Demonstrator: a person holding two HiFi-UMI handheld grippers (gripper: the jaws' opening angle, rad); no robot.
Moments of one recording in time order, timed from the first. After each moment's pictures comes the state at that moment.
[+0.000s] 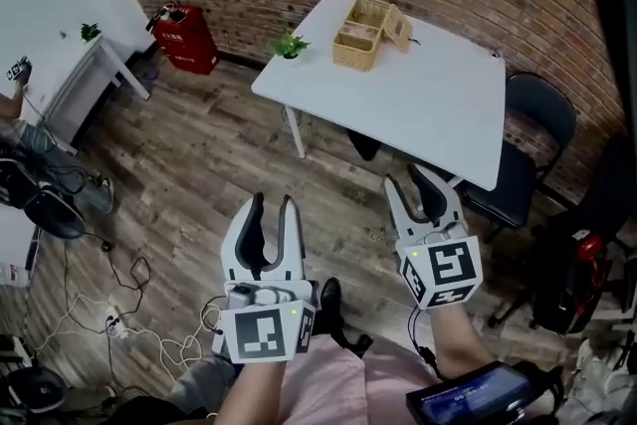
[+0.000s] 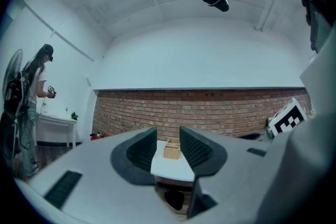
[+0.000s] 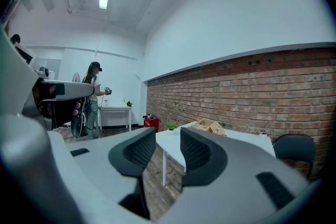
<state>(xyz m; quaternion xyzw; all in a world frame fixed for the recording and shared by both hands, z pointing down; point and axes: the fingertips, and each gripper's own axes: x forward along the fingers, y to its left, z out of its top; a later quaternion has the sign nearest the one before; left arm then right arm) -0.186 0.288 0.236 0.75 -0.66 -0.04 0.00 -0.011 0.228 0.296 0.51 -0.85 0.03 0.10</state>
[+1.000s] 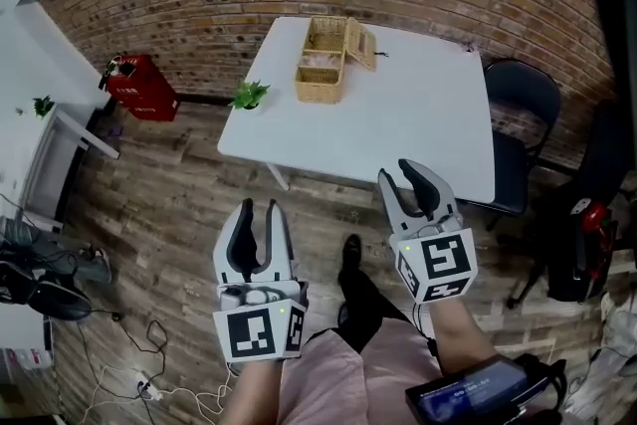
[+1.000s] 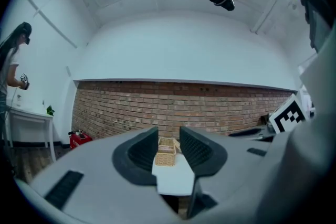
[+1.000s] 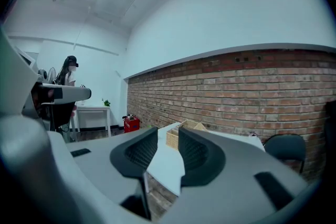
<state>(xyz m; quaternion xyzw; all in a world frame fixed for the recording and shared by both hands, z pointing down) -0.190 0.135 0.249 0.80 -0.59 -0.03 0.01 0.003 0.106 0.298 0.59 -0.80 0.04 0.10</state>
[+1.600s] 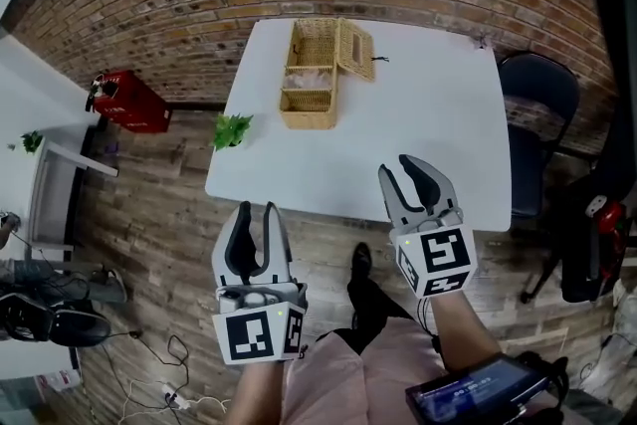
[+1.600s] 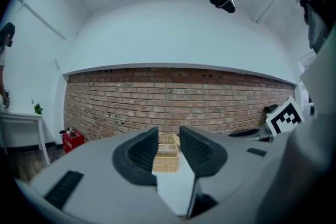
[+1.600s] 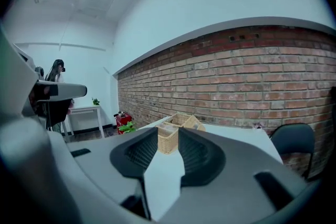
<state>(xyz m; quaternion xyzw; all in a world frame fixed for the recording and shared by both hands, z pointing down) -0.148 0.003 0.280 0.82 -0.58 0.02 0.03 0.048 -0.020 0.347 0.61 -0.78 0.09 0.11</state>
